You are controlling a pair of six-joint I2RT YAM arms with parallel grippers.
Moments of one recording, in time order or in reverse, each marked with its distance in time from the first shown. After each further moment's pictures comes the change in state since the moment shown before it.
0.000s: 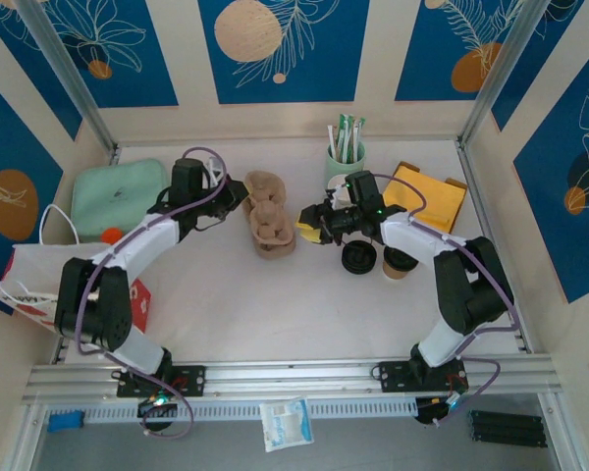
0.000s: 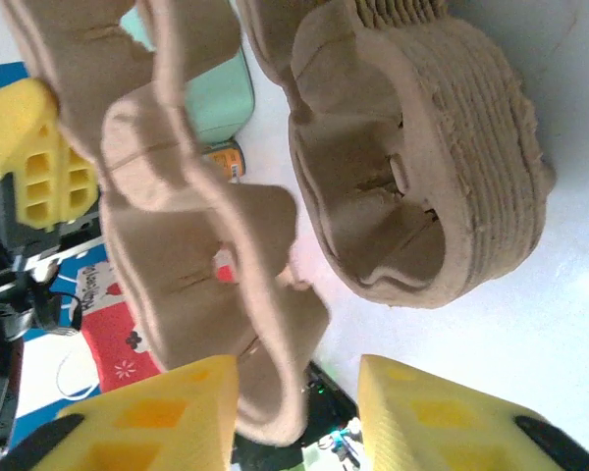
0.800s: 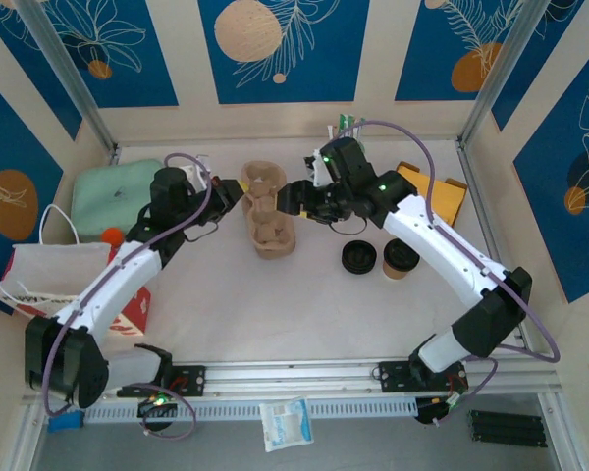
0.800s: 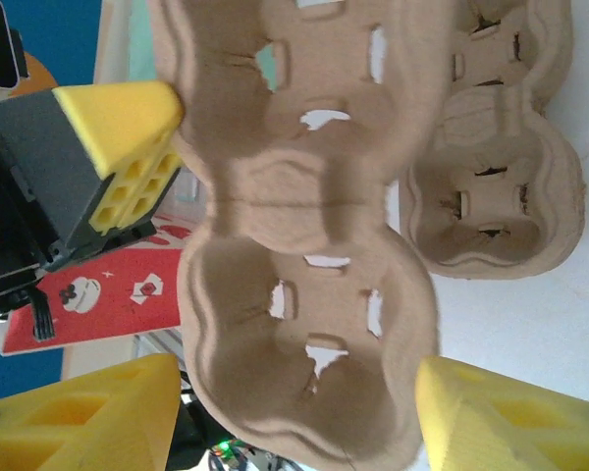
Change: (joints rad) left arm -0.074 -0.312 -0.106 0.020 -0.042 -0.077; right arm 0.264 -0.104 0.551 -0.668 0.467 -0.356
